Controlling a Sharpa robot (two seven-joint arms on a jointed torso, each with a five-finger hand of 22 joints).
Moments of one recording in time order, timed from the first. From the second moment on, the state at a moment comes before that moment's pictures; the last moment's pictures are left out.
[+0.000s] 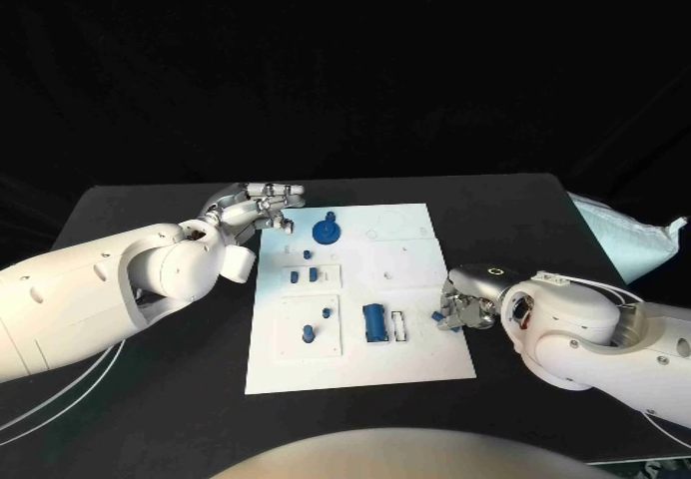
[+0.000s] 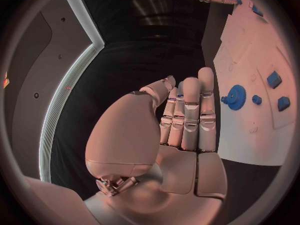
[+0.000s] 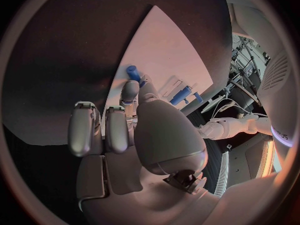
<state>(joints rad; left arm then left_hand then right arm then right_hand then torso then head) 1.14 -0.85 -0.02 1.48 0.00 -0.20 0.26 1.39 -0.14 0.45 -0.02 0.10 1.04 0.18 0.09 0.07 1.15 0.11 0.18 0.09 1.20 0.02 1.01 0.50 0.17 1.22 0.11 0.51 0.96 0.99 -1.09 -0.05 1.90 -1.67 -0.10 -0.57 1.46 0.08 -0.21 0.15 0.18 1.09 0.08 0.19 0.30 1.32 0.00 0.63 0.89 1.47 -0.07 1.35 1.24 0.08 1.38 0.05 1.40 1.24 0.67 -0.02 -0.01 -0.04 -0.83</state>
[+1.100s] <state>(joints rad) 1.14 -0.85 -0.02 1.49 0.00 -0.19 0.26 1.39 -0.14 0.45 -0.02 0.10 1.04 0.18 0.09 0.07 1.15 0.11 0.18 0.09 1.20 0.02 1.01 0.50 0.17 1.22 0.11 0.51 0.96 0.98 -1.06 -0.05 1.92 -1.70 -0.12 -0.58 1.41 0.06 -0.01 0.24 0.39 1.12 0.06 0.15 0.26 1.35 -0.02 0.66 0.92 1.46 -0.07 1.38 1.29 0.08 1.40 0.03 1.42 1.29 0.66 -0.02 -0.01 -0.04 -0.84</state>
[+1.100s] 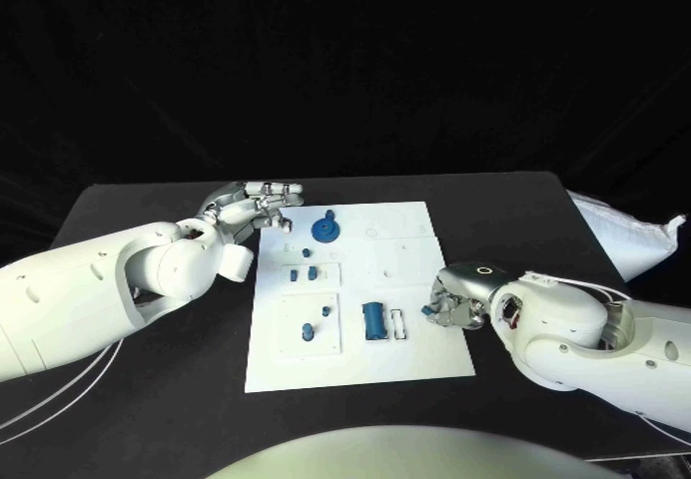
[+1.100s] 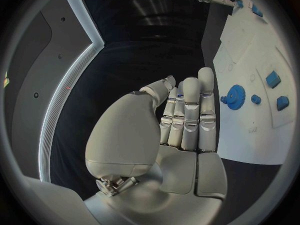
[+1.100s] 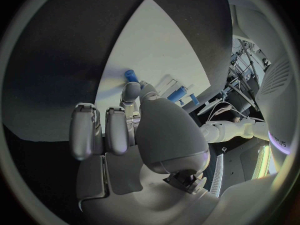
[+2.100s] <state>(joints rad) 1.14 -0.85 -0.02 1.49 0.00 -0.19 0.25 1.39 -0.13 0.45 -0.02 0.10 1.04 0.18 0.09 0.07 1.14 0.11 0.18 0.09 1.20 0.02 1.01 0.50 0.17 1.22 0.11 0.51 0.96 0.98 -1.01 -0.06 1.92 -1.34 -0.31 -0.54 1.35 -0.05 0.13 0.28 0.43 1.14 0.07 0.14 0.27 1.35 -0.01 0.61 0.88 1.47 -0.07 1.36 1.27 0.08 1.41 0.04 1.43 1.30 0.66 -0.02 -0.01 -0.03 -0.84</state>
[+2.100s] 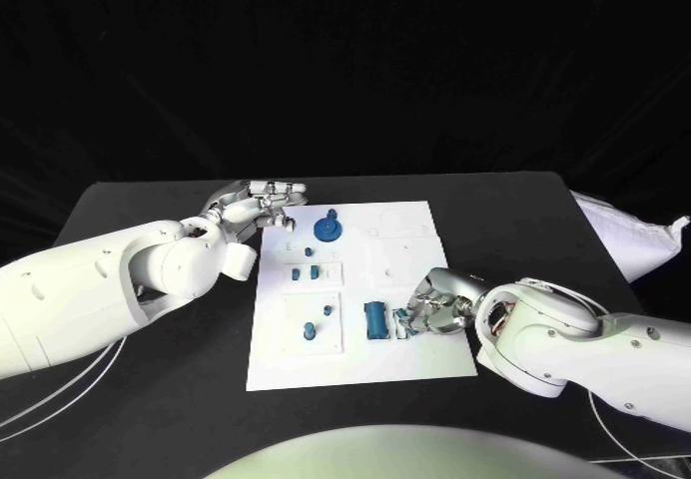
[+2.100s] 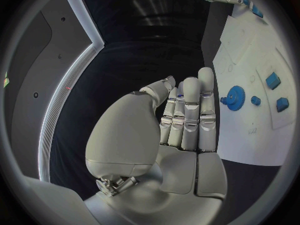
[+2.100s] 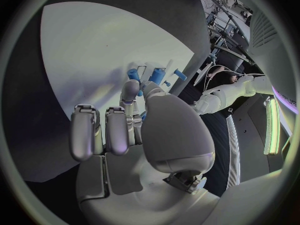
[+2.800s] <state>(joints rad) 1.14 -0.85 -0.02 1.49 0.00 -0.19 0.25 1.39 -0.13 0.45 -0.02 0.10 1.04 0.18 0.09 0.07 1.14 0.11 0.18 0.09 1.20 0.02 1.01 0.50 0.17 1.22 0.11 0.51 0.96 0.98 -0.98 -0.05 1.89 -1.34 -0.24 -0.57 1.24 -0.02 0.10 0.29 0.45 1.17 0.06 0.15 0.27 1.39 -0.02 0.70 0.95 1.47 -0.07 1.37 1.29 0.08 1.41 0.03 1.43 1.31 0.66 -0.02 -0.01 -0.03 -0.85</state>
